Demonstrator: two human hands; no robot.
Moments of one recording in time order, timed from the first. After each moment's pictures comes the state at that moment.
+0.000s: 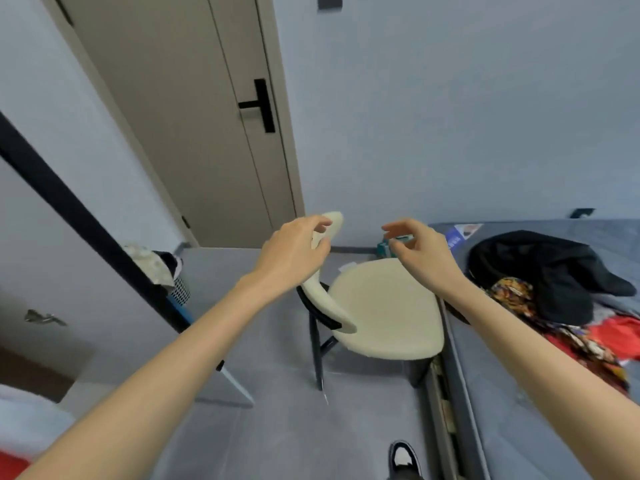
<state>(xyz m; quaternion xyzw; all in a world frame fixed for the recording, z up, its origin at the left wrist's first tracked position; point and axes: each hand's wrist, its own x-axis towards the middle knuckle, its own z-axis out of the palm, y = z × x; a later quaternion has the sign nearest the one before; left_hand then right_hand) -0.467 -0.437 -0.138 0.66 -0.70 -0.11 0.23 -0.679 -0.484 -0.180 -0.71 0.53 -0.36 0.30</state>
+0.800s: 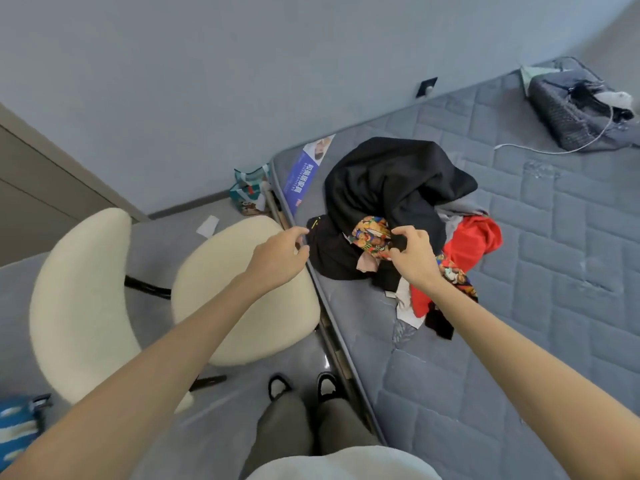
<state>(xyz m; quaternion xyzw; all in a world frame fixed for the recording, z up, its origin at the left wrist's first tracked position) -0.767 -0.741 -0.359 0.55 -0.77 -0.33 0.03 -1.008 -0.671 -0.401 -0.45 0.81 -0.20 0.31</state>
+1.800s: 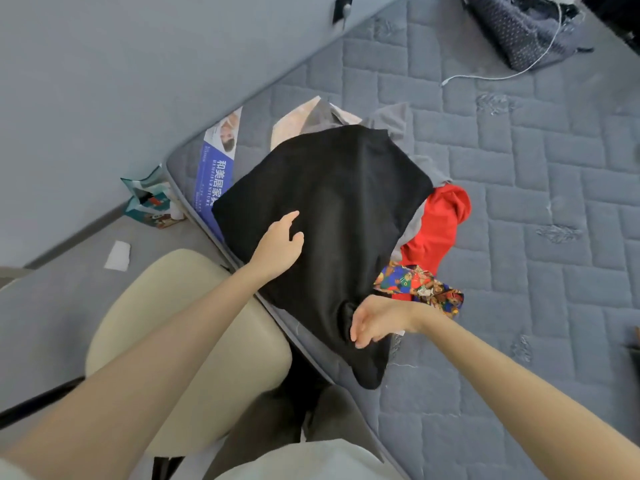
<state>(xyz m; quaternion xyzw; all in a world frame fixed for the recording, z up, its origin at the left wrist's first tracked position) -0.921 -0.898 -0.507 0.49 -0.71 -0.51 -0.05 -1.060 -0.722 -0.488 -0.31 0.62 0.02 0.72</state>
